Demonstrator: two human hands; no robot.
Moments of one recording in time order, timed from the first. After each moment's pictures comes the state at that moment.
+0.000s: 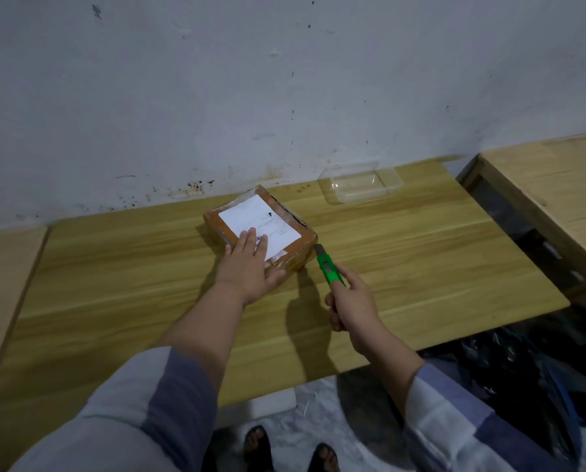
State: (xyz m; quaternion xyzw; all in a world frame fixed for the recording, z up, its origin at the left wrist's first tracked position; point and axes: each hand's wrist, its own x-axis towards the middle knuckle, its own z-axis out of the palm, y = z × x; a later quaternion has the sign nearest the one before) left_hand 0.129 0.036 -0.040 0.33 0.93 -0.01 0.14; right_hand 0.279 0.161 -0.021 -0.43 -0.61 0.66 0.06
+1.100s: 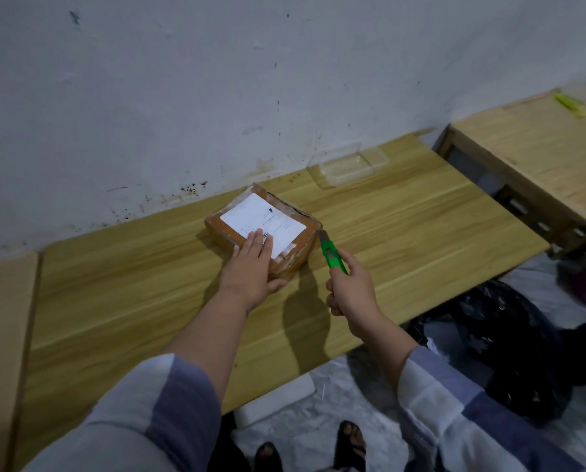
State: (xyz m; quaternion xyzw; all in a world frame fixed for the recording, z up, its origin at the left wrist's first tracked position) left_hand 0.126 0.003 -0.046 0.43 0.90 0.00 0.11; right_hand 0.273 0.110 -0.022 -0.47 -0.57 0.66 0.14
